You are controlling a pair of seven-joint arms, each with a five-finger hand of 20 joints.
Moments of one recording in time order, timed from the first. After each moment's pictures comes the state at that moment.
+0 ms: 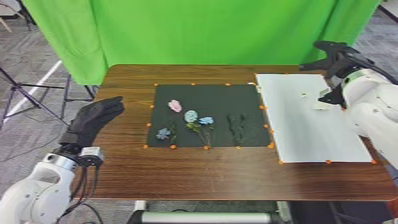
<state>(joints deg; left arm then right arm) 113.0 -55.6 -97.8 -106.0 53.9 -8.3 8.2 -64.7 -31.8 58.5 -93.4 -109.1 4.0 26.3</state>
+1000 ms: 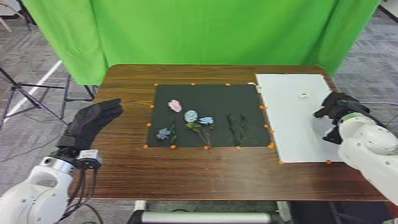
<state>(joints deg) 115.3 -56.3 -99.5 -107.6 53.9 -8.3 7.7 -73.1 -33.4 54.6 -83.5 -112.6 9.4 28.8</state>
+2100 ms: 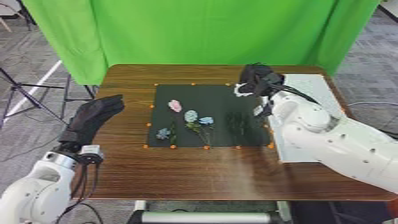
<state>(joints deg) 112.3 -55.4 -97.4 -106.3 53.9 -7.7 8.6 -41.6 -41.4 18.3 -91.2 -108.3 16.4 17.8</state>
